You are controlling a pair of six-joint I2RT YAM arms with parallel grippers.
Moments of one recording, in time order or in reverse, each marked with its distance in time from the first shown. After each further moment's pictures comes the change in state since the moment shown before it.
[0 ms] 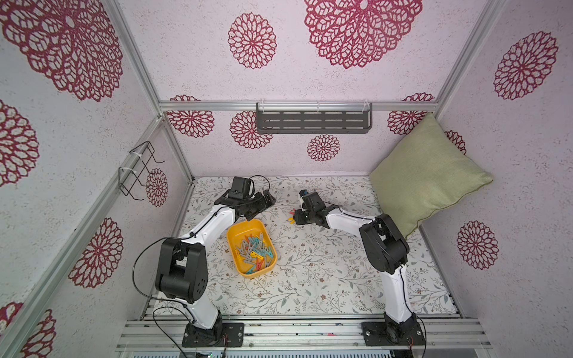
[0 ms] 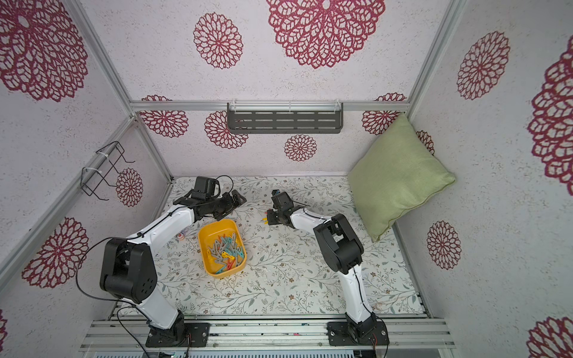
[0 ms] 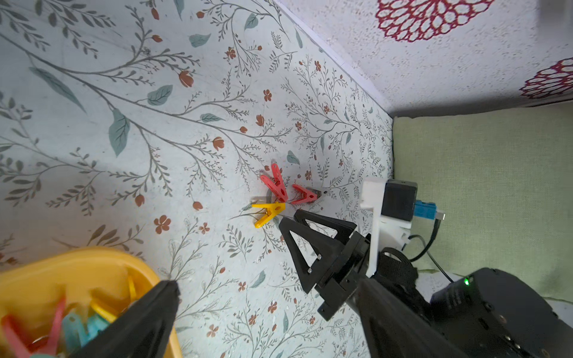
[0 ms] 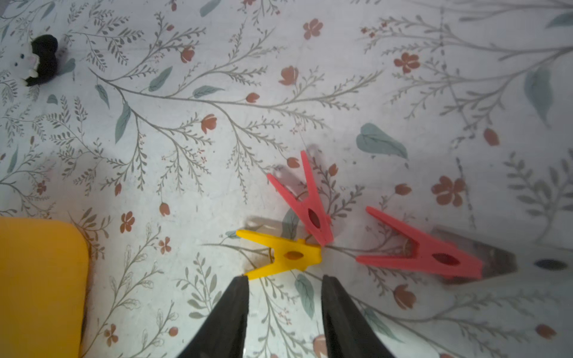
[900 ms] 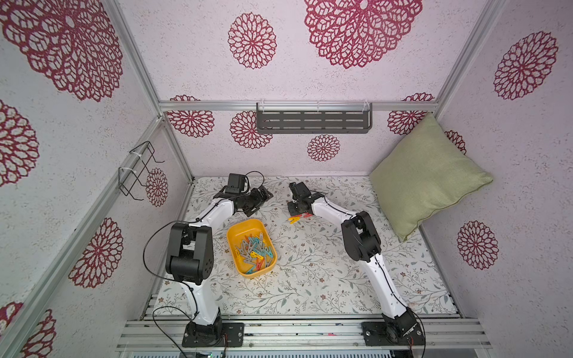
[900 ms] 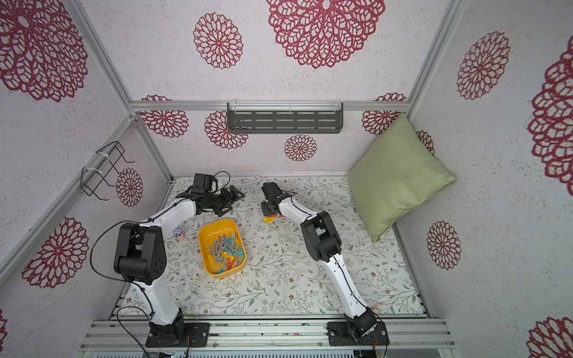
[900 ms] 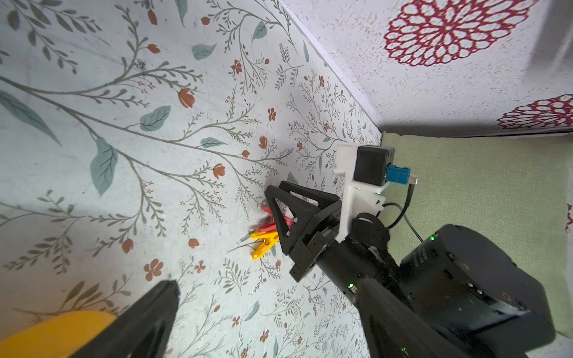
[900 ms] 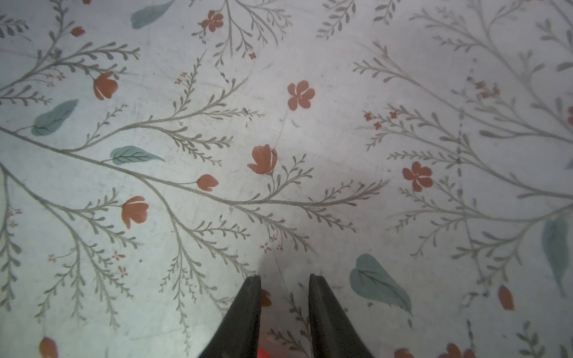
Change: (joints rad) left arm 0.069 0.152 0.064 0.071 0.127 -0.035; right arm 0.000 0.351 0.535 -0.282 0.124 -0.143
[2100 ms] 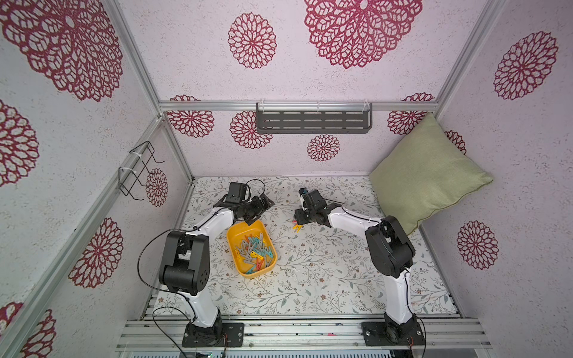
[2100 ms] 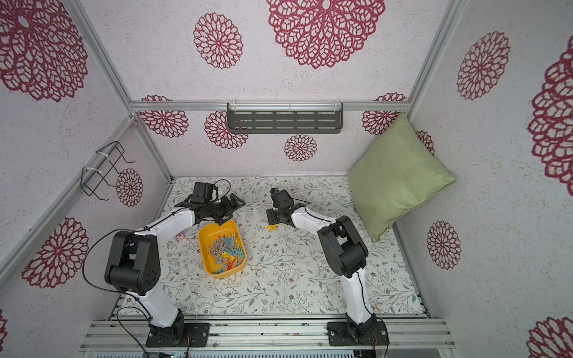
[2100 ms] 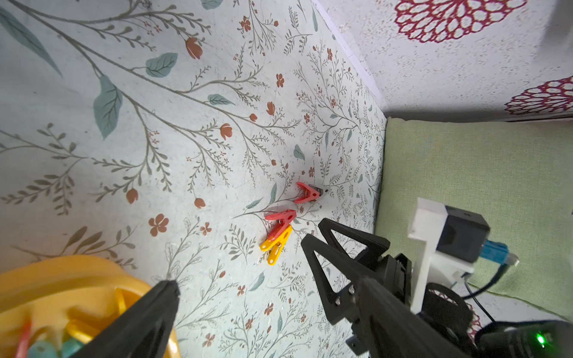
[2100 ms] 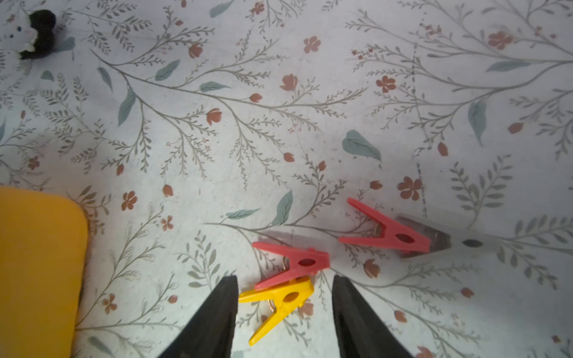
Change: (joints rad) left arm -0.032 -0.126 -0.179 0.057 -0.012 -0.030; right arm 0.032 -0.454 -0.605 0.222 -0.063 0.076
